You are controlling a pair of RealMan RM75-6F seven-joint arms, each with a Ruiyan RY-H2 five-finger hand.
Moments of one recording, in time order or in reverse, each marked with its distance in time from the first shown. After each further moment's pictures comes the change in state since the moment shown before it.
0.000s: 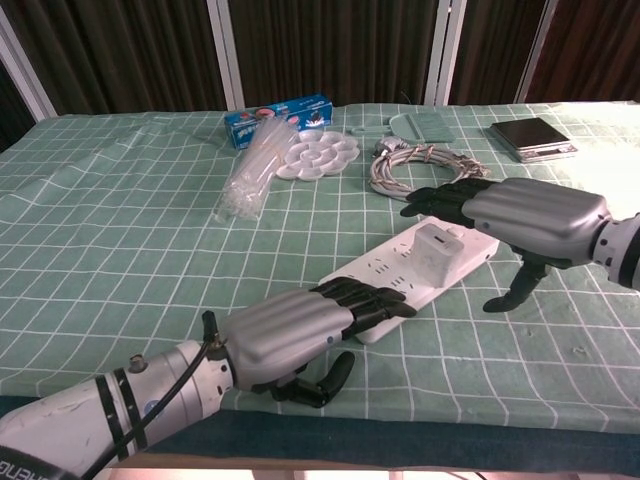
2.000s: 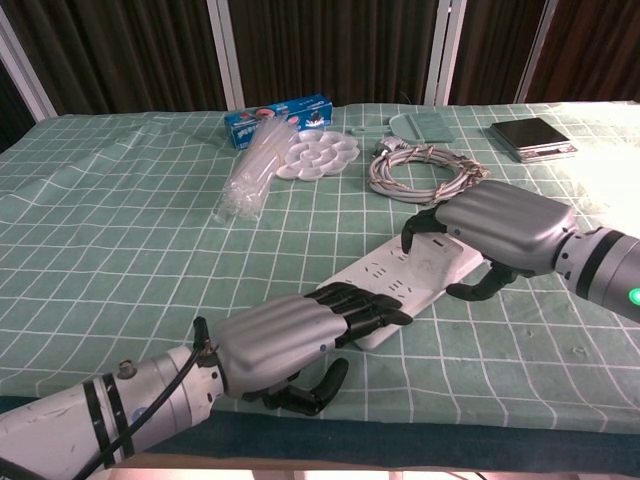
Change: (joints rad) left arm -0.011 0.021 0.040 -0.025 -0.029 0.014 0.018; right arm 0.022 -0.127 -0.018 0.108 0.026 0.093 -0.078
